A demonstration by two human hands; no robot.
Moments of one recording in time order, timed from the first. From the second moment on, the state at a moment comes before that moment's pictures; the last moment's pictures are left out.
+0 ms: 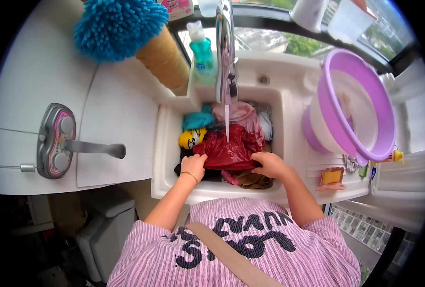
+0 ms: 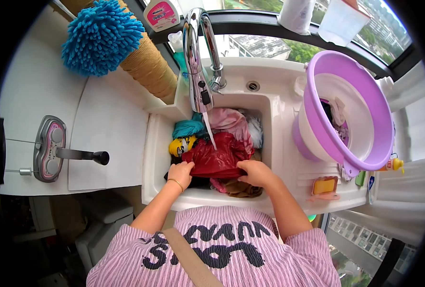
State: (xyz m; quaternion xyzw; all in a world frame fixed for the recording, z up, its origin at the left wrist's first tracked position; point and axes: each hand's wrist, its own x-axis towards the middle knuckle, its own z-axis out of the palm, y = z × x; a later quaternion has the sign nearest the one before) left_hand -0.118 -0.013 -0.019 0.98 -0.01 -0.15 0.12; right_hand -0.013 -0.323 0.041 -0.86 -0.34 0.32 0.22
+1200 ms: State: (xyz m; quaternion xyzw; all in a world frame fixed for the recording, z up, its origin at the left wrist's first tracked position) left_hand -0.045 0.040 0.056 0.95 0.06 0.19 0.26; right_hand 0.053 -0.318 0.059 -0.92 -0.23 0.08 0.31
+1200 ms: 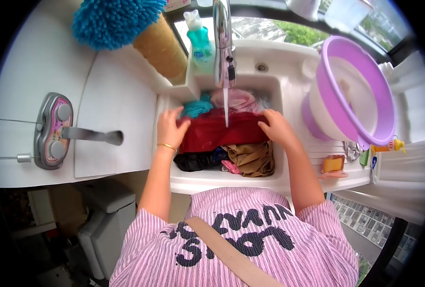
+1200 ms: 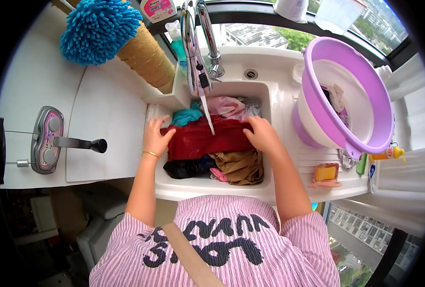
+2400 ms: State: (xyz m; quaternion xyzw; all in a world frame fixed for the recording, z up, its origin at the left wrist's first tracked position) left_hand -0.007 -0.043 -0.005 0.92 -0.01 0.10 0.37; right_hand 0.061 -0.243 -0.041 -0.93 -0.23 0.19 0.23
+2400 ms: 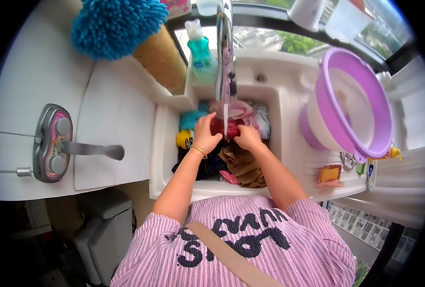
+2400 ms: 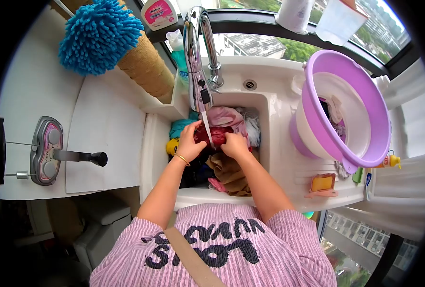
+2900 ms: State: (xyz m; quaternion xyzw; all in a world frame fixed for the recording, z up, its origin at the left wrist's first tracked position) left_hand 0.011 -0.038 0.013 0.17 0.18 -0.24 0.94; right_hand -0.019 -0.187 0.086 -0.73 -0.41 -0.05 0.55
